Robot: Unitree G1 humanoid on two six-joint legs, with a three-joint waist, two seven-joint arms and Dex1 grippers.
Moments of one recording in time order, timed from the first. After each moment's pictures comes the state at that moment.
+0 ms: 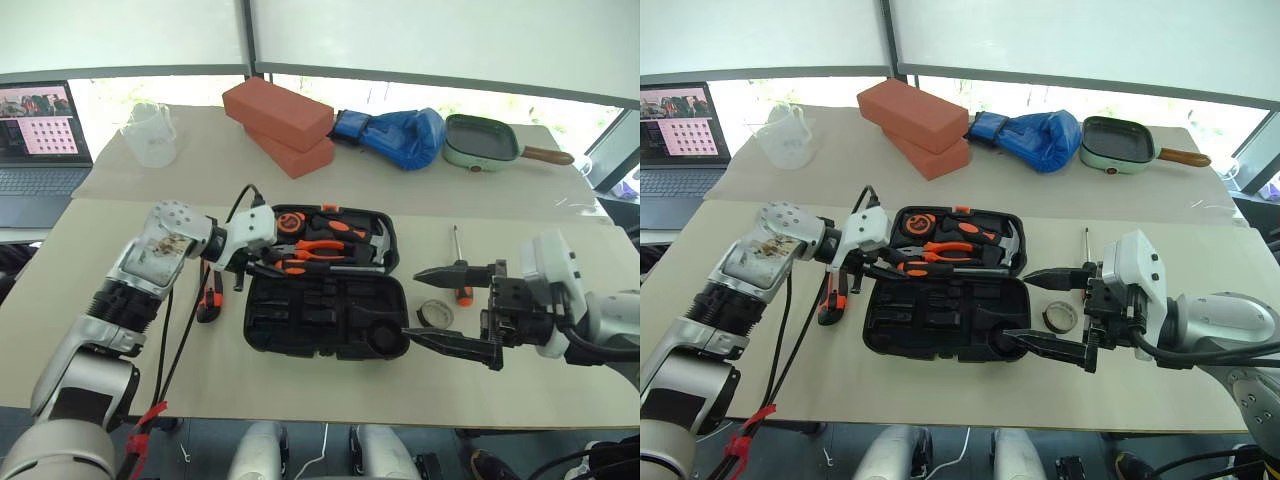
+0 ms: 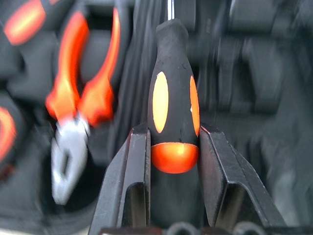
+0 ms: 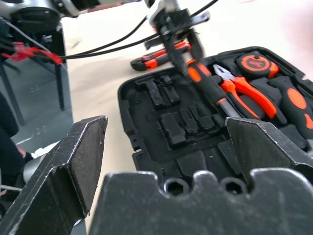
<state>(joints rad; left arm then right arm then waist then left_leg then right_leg) -0.82 0.70 -0.38 0.37 -0.09 0.20 -1.38 -0.05 -0.95 -0.37 -0.72 0.97 0.78 0.85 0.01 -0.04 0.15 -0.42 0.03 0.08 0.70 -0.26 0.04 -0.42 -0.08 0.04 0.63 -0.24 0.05</state>
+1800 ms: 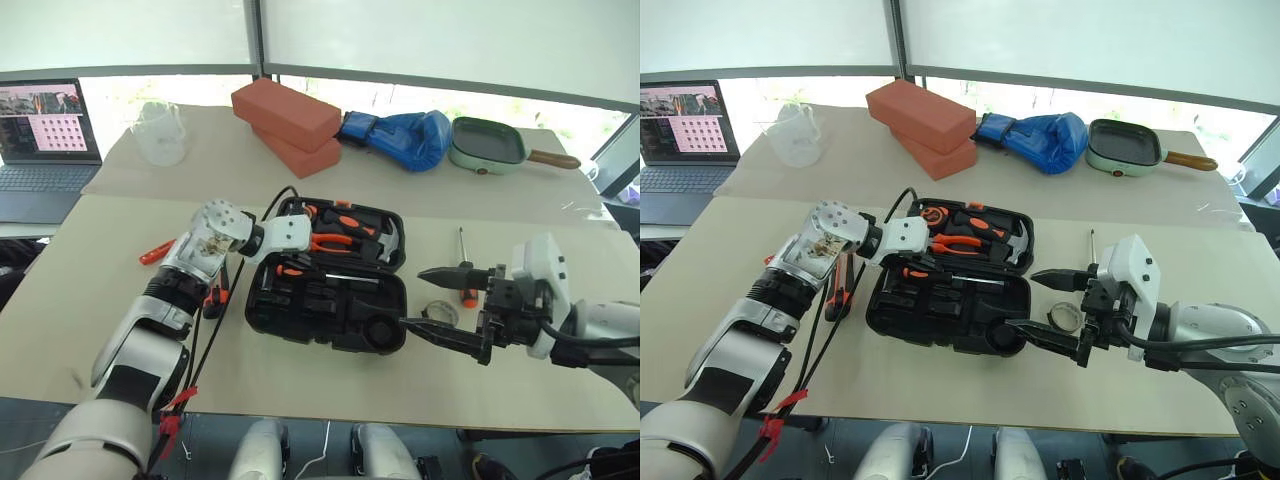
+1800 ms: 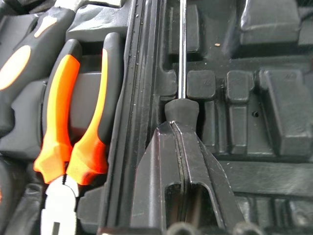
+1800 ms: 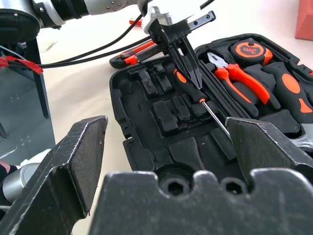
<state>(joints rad) -0.94 0.47 -0.39 0.64 0.12 -0.11 -1.32 -0.02 -0.92 -0.32 -0.71 0.95 0.77 0.75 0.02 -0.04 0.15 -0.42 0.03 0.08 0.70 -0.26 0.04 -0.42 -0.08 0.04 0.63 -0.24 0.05</state>
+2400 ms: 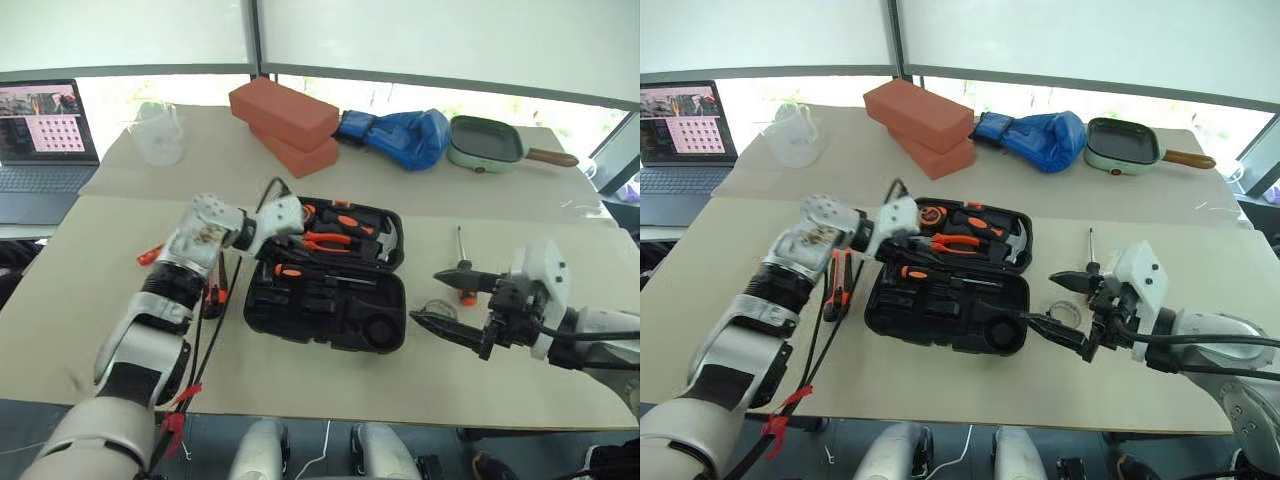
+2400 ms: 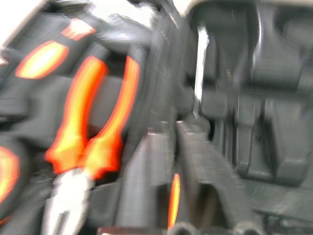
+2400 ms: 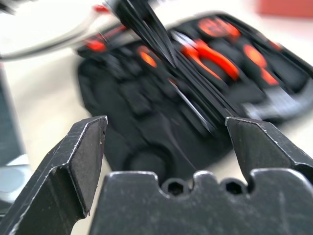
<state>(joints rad) -0.95 0.56 -0.15 0.41 -0.21 0.44 -1.44 0.14 -0.87 -0.46 -0.65 0.84 0.79 0.65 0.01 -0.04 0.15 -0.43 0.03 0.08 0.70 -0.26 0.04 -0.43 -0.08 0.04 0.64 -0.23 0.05</state>
